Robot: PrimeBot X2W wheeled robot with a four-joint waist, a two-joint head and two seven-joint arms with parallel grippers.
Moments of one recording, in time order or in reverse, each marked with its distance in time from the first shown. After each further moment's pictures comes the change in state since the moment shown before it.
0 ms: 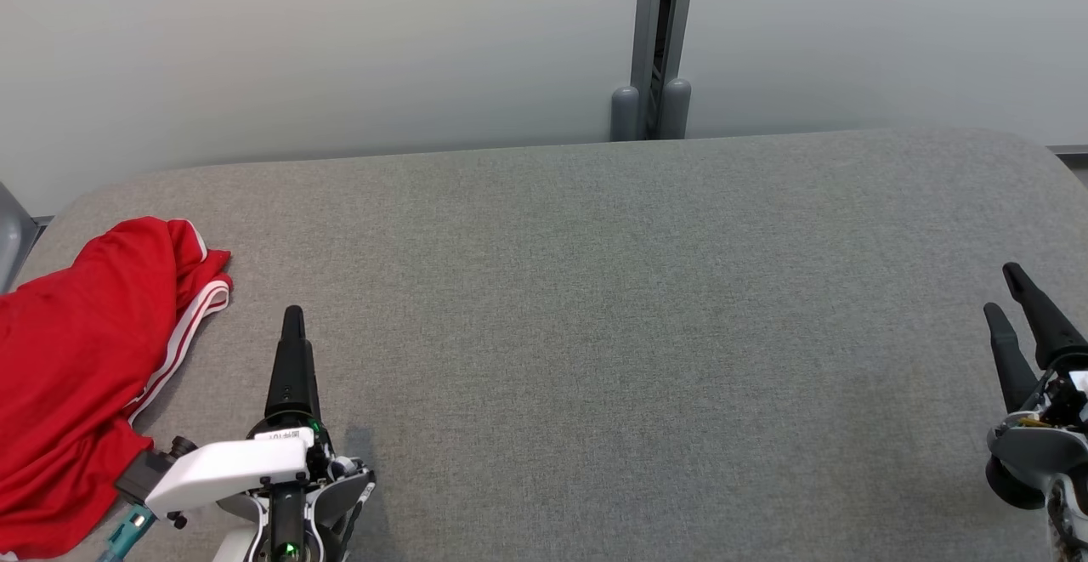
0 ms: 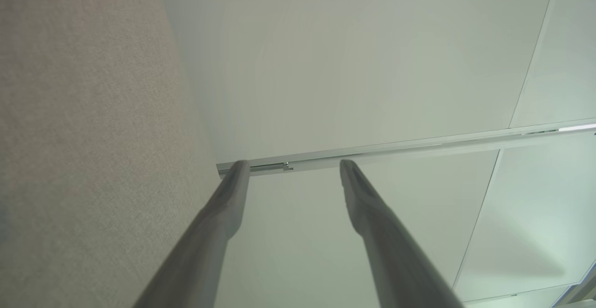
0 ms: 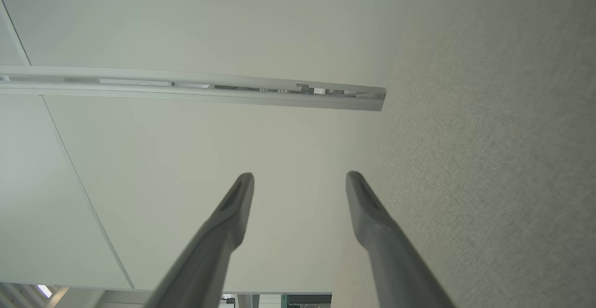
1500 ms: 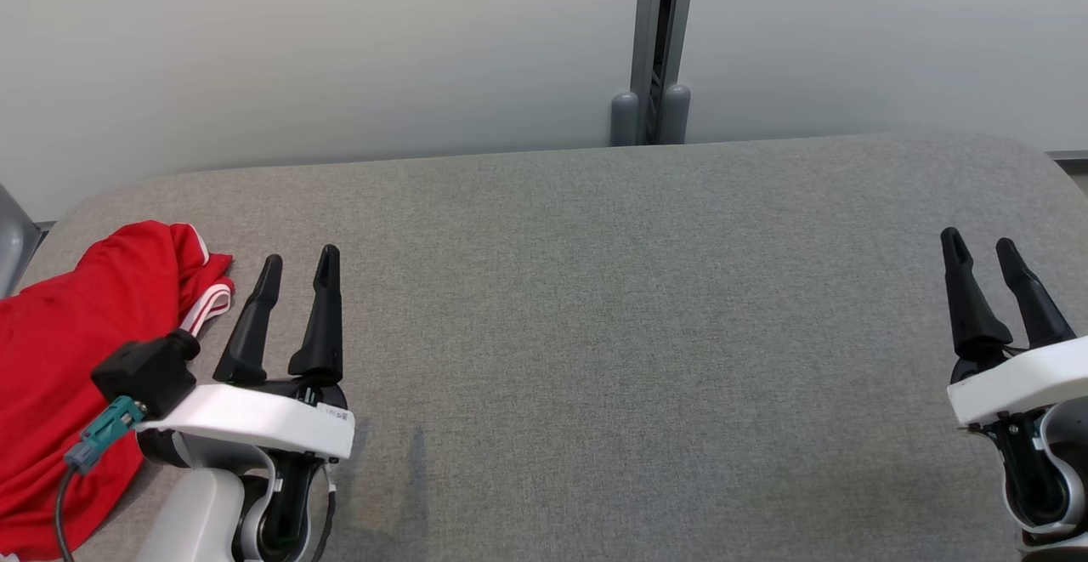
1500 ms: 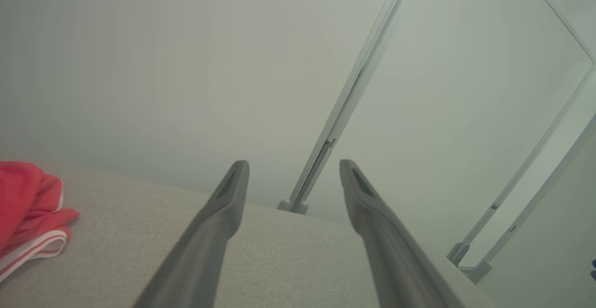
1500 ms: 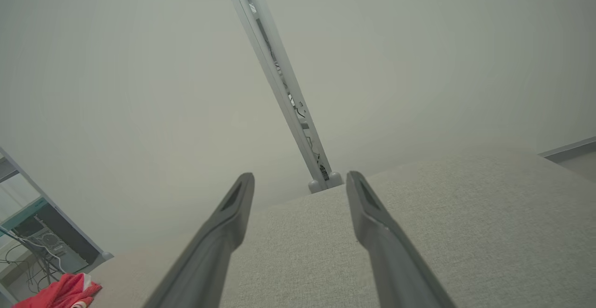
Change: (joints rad) left arm -0.039 0.110 -0.015 -0.146 0.907 0.117 0.056; right arm 0.101 -0.035 0.229 -0.346 -0.930 0.000 -0.293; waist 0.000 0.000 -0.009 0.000
